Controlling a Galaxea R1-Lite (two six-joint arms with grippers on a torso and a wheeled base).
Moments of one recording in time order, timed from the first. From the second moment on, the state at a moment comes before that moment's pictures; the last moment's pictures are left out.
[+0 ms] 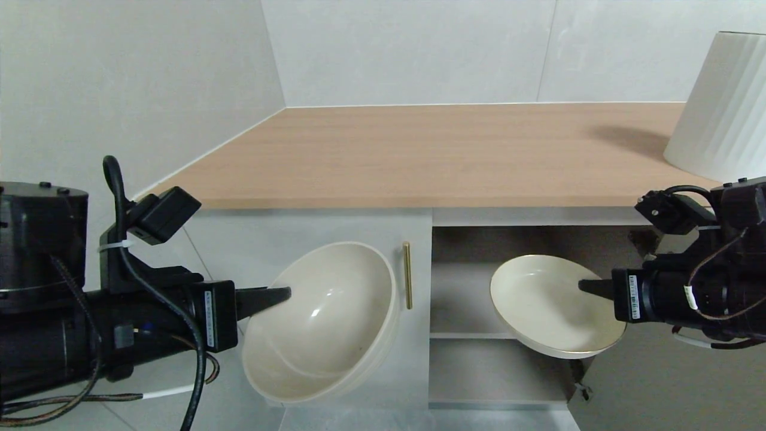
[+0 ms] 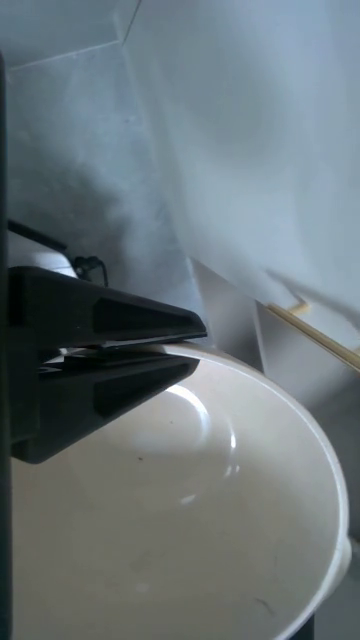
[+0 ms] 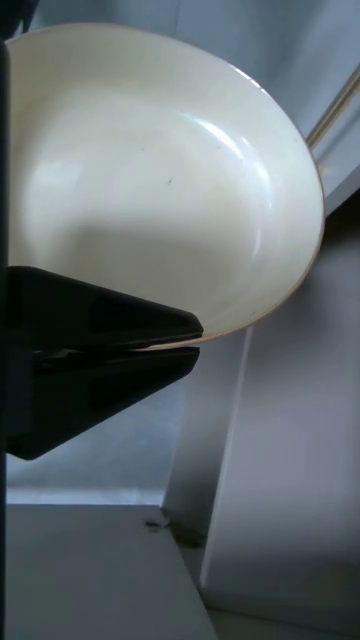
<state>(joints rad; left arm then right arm) -0.43 1.30 -0.73 -0.12 -0.22 -0.35 0.43 1.42 -0.79 -0.07 0.00 0.26</state>
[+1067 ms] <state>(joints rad) -0.43 1.31 -0.73 -0.12 -0.22 -0.35 0.38 1.80 -0.78 -0.35 -0.01 0.28</state>
